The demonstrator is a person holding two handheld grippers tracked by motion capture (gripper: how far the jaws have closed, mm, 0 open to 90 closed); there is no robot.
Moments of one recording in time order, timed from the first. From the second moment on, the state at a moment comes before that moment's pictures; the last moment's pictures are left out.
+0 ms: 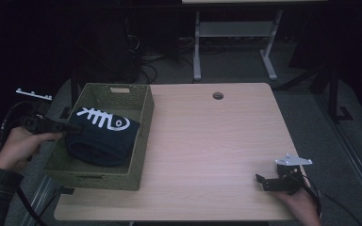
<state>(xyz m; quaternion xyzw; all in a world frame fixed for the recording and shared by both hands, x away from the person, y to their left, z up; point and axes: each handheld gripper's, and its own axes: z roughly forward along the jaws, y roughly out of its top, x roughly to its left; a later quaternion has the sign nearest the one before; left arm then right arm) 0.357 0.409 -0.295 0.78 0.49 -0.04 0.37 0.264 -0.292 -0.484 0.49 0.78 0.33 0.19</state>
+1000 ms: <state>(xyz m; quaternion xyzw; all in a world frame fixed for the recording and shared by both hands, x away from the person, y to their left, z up) 0.389 0.397 -0.368 0.82 0.52 0.01 0.25 0.264 -0.292 -0.484 0.49 0.78 0.33 0.19</state>
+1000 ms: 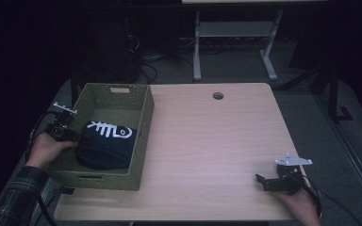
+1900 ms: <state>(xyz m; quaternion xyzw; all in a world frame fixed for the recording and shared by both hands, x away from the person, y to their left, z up) 0.381 0.393 -0.349 0.82 0.51 0.10 0.25 0.264 -0.291 -0.483 0.49 0.78 0.33 0.19</state>
